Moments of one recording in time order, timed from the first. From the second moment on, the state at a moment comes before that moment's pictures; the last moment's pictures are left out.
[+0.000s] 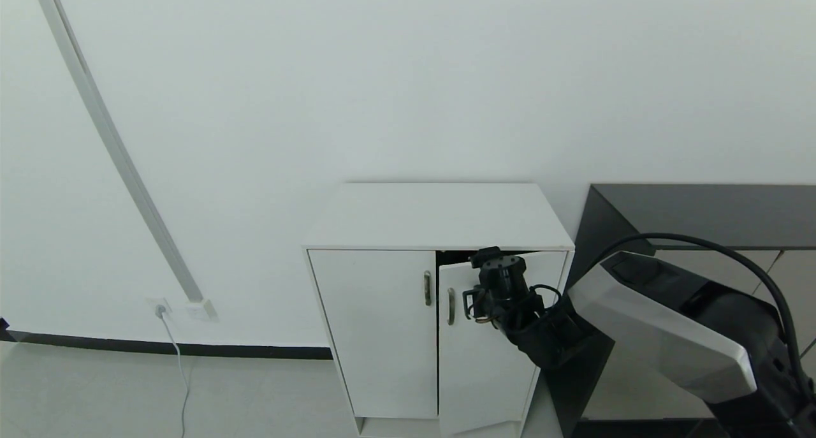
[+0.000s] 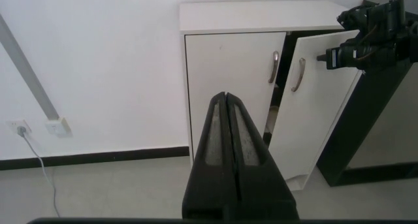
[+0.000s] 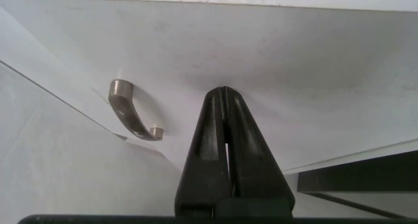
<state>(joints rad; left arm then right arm) 0.00 0.00 0.00 0.00 -0.08 0.00 0.59 2.53 -1.40 -0.74 -0.33 0.14</state>
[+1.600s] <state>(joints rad) 0.00 0.00 0.00 0.00 -0.07 0.00 0.53 2.62 -1.60 -0.63 -0.33 0.12</state>
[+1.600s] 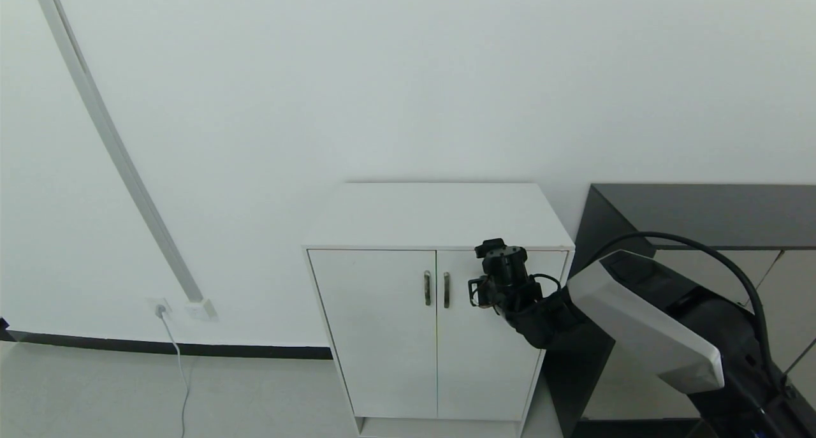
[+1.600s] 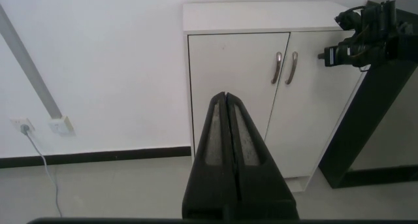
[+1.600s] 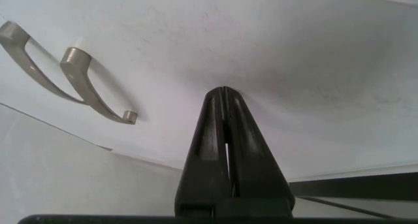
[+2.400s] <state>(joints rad) 0.00 0.00 0.00 0.00 -0.07 0.00 0.52 2.60 -1.54 -0.65 -0.36 0.13</state>
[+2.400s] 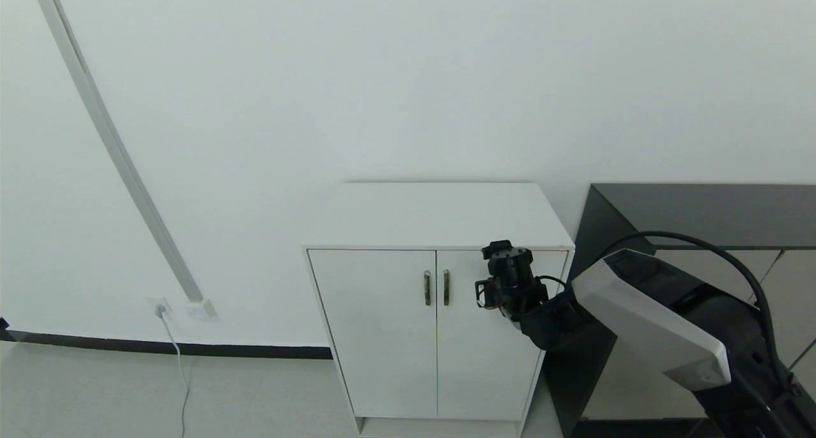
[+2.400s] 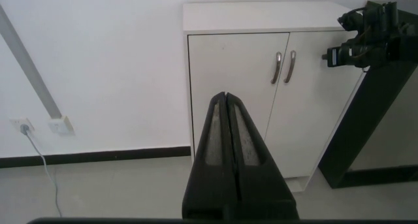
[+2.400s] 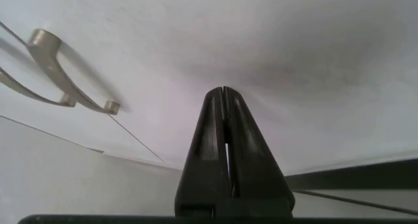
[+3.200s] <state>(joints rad) 0.00 0.00 0.00 0.00 -0.07 0.00 0.47 2.34 -0.72 -1.18 -0.51 0.13</state>
